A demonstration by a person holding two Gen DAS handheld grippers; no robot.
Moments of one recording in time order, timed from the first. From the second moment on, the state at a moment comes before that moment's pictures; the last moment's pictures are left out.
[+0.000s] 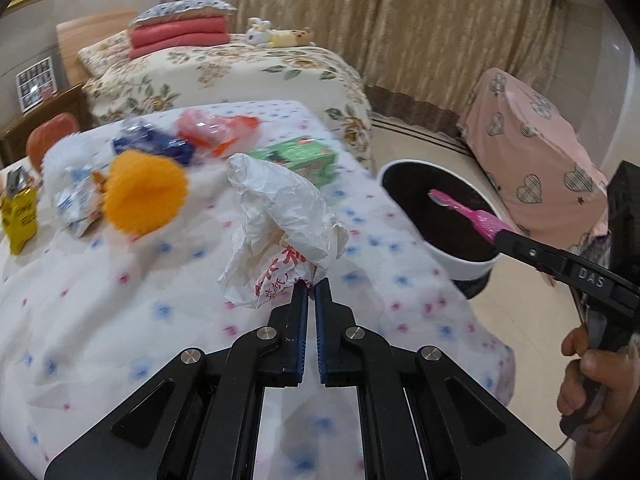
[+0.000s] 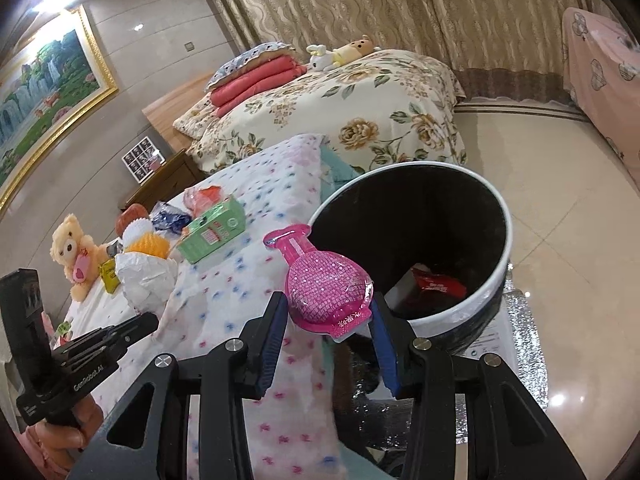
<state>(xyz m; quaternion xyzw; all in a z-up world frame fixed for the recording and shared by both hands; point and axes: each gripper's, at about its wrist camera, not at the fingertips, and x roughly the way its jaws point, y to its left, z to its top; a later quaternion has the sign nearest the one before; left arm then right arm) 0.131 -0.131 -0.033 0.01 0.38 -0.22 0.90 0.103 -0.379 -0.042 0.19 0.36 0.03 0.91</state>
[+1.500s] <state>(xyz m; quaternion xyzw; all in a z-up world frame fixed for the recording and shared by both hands) 0.171 -0.271 -0.035 0.07 0.40 -0.32 0.85 0.145 -0.455 -0.056 0.20 0.38 -0.03 0.90</state>
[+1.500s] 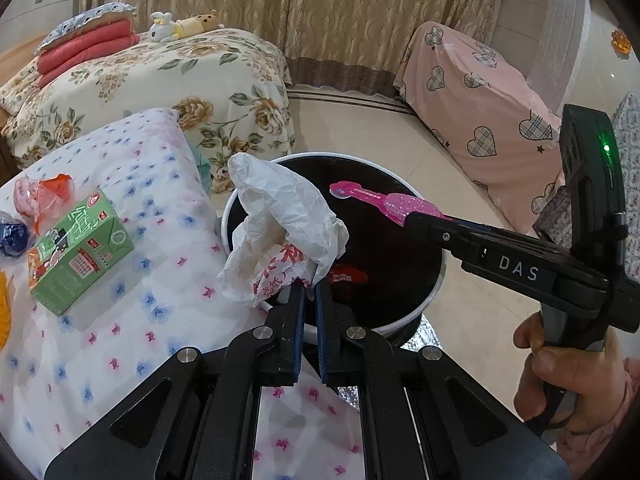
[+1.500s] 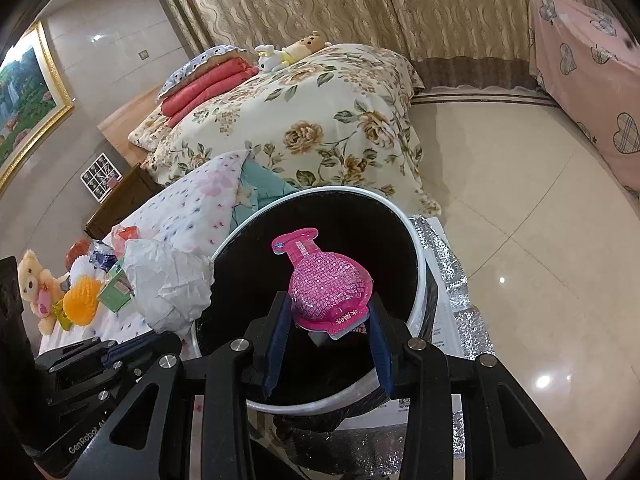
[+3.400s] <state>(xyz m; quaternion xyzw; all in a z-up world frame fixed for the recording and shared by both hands) 0.201 -0.017 -0.043 -0.08 0.40 -0.09 0.91 0.215 -0.256 -0.040 0.09 0.39 0.16 0.90</state>
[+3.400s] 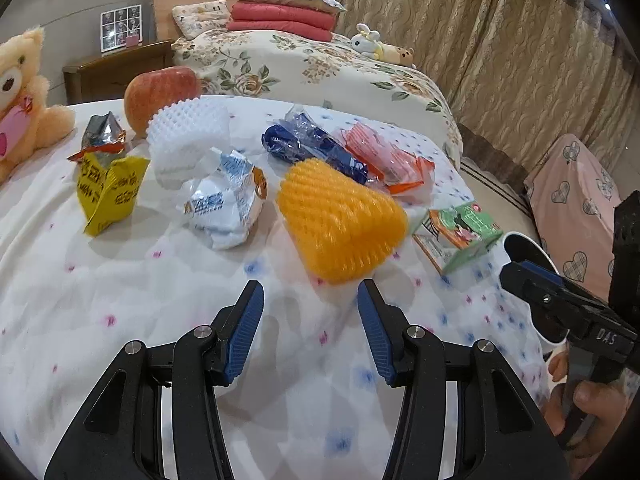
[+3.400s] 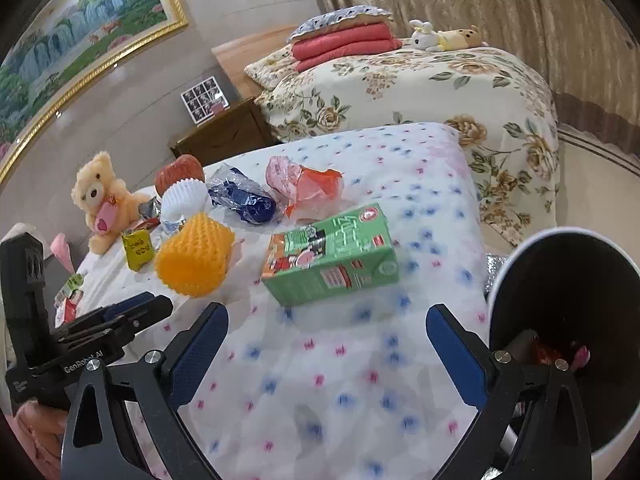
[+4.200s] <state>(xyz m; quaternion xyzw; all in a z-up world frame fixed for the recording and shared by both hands) 0.224 -0.026 -0.045 -0.07 0.40 -0.12 0.91 0.246 -0.242 -0.053 0.06 0.42 0.16 0.89</state>
